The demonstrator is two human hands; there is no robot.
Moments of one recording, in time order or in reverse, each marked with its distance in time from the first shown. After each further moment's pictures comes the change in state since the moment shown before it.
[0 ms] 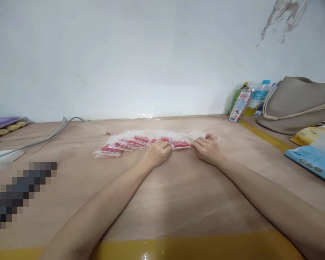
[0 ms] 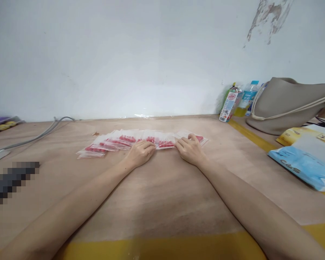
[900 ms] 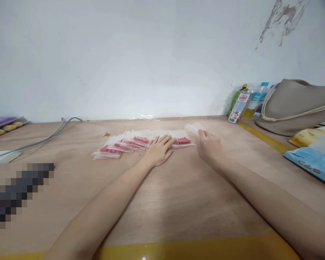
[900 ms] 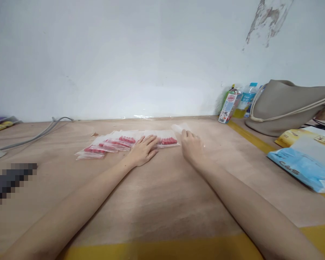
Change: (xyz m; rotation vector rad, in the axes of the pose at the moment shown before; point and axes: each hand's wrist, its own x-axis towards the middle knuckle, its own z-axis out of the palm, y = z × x) left_hand 0.005 -0.002 0.000 -0.119 -0.235 -0.212; right_hand 0.023 -0.009 -0.015 -0.091 -0.294 0.558
